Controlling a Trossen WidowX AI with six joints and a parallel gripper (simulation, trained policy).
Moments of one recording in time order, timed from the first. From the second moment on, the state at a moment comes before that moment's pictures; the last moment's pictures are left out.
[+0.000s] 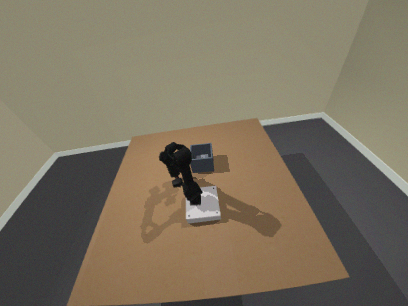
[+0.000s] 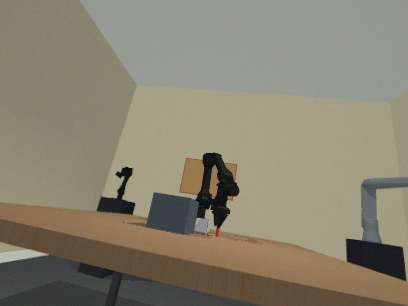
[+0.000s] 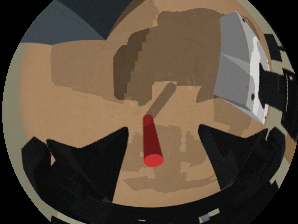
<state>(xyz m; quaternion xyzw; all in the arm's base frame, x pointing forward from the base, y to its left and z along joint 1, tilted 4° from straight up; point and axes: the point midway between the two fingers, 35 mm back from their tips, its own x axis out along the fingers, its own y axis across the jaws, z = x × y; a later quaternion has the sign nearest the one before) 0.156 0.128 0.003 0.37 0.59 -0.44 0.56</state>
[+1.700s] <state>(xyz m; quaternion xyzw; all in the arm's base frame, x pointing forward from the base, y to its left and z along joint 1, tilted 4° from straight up) 0.241 0.160 0.097 0.50 0.55 -0.31 0.60</state>
